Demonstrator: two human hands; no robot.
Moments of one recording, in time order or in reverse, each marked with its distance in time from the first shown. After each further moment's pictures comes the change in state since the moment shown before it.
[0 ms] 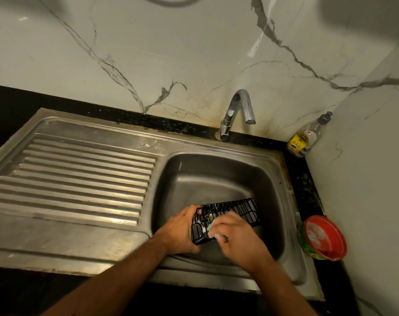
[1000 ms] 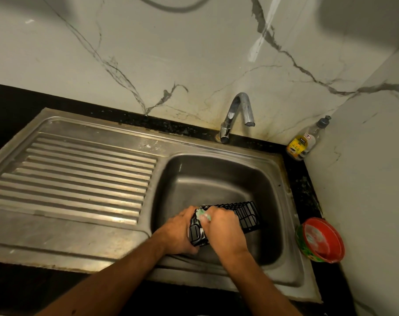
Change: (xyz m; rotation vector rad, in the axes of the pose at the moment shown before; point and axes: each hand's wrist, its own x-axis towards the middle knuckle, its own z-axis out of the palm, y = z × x) left_hand -0.005 0.000 -0.001 -0.061 -0.003 -0.062; right_hand 0.036 -0.041 0.006 -0.149 -0.041 0.417
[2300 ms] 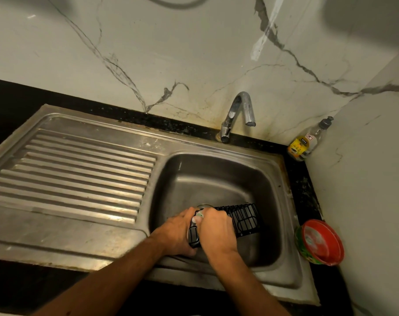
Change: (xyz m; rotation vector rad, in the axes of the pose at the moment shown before) left_hand 0.002 0.001 0.002 0.061 -0.037 0.011; right_hand 0.005 -0.017 0.006 -0.030 -0.106 0.183
